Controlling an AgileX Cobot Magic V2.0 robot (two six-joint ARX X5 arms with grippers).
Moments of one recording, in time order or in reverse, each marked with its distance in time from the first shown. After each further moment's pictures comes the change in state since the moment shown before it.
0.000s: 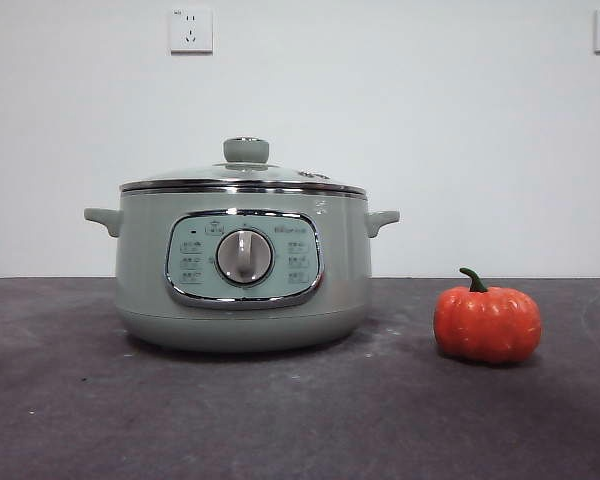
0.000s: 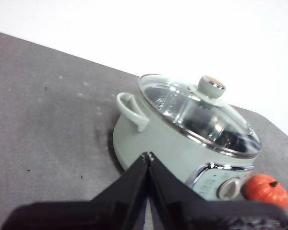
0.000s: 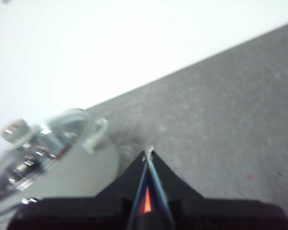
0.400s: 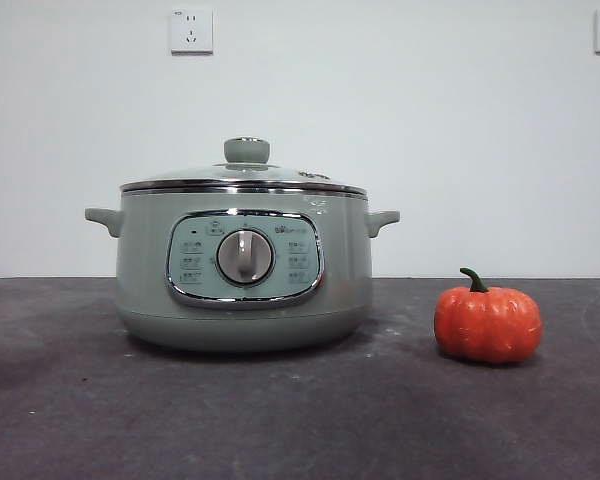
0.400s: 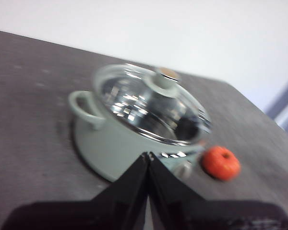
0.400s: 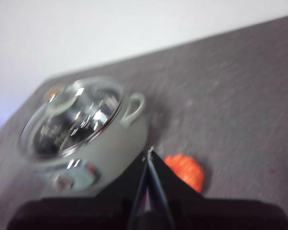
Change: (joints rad) left arm 0.000 0.248 0.300 -0.192 0.187 0.123; right arm 0.000 0.352 0.454 -0.354 -0.190 -0.163
